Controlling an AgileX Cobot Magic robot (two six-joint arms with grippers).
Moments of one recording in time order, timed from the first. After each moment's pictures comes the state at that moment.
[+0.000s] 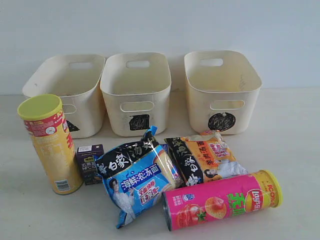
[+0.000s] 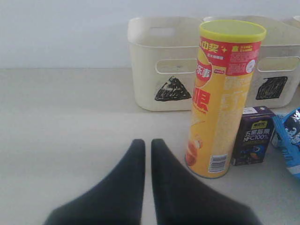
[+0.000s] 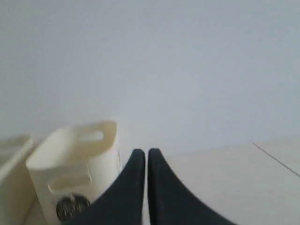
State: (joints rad) left arm -0.02 0.00 0.00 -0.03 0.29 0.00; right arm -0.06 0.00 0.00 0.07 -0.08 0.09
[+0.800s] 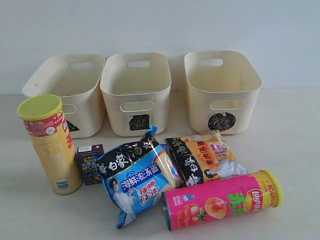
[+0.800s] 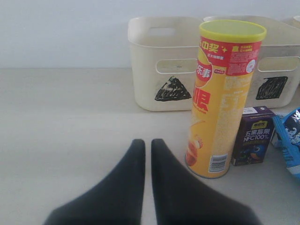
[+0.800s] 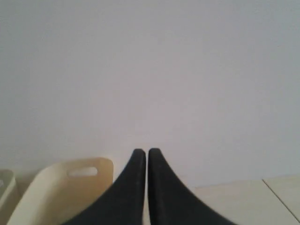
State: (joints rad) left arm -0.02 0.00 0.00 -0.03 0.29 0.00; right arm -0.06 0.83 -0.66 -0.03 -0.12 0.15
